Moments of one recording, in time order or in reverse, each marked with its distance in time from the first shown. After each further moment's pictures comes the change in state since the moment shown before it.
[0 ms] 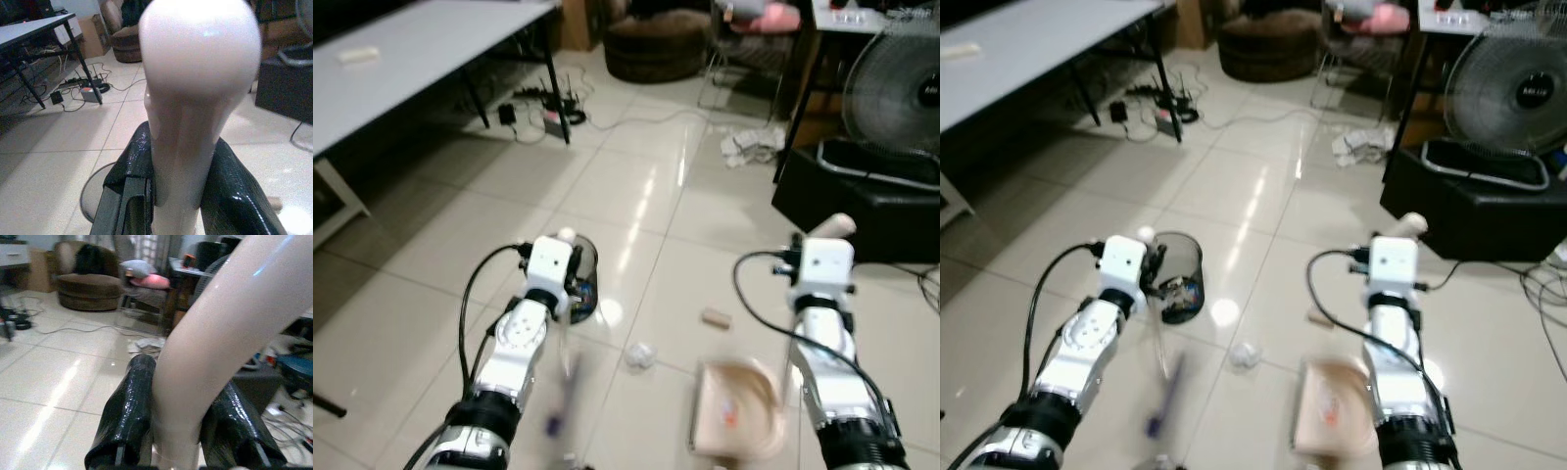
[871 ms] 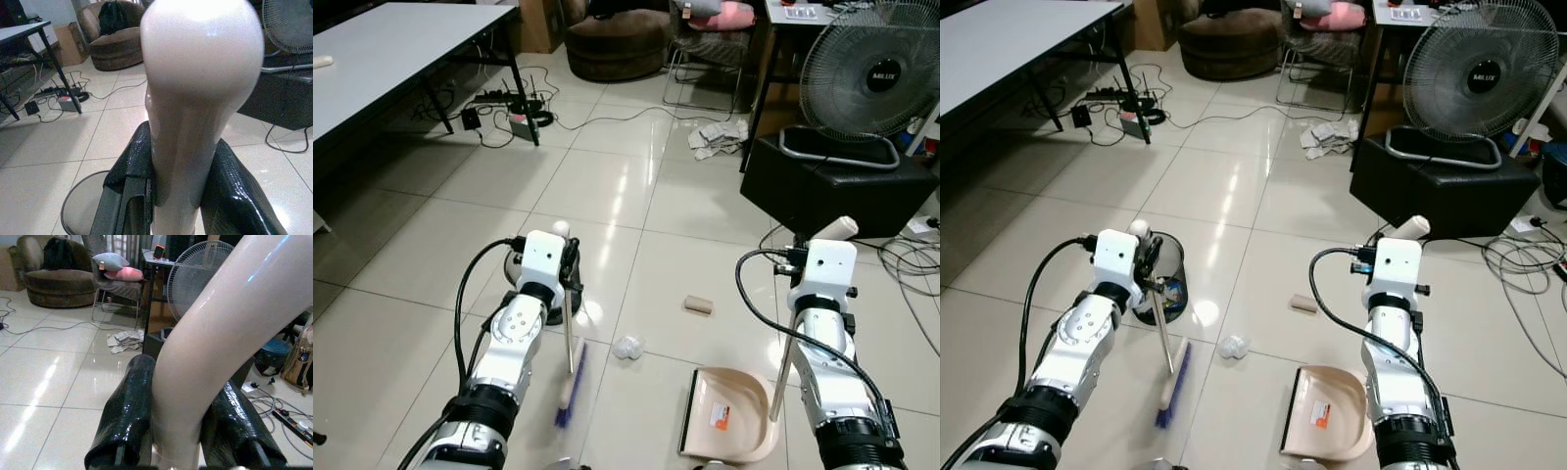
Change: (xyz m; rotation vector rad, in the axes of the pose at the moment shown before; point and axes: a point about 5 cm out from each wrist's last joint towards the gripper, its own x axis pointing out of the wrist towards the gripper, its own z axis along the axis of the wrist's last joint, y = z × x) left arm 0.003 0.007 0.006 -0.009 -0.024 0.011; right arm -0.001 0.003 0.000 0.045 0.010 0.003
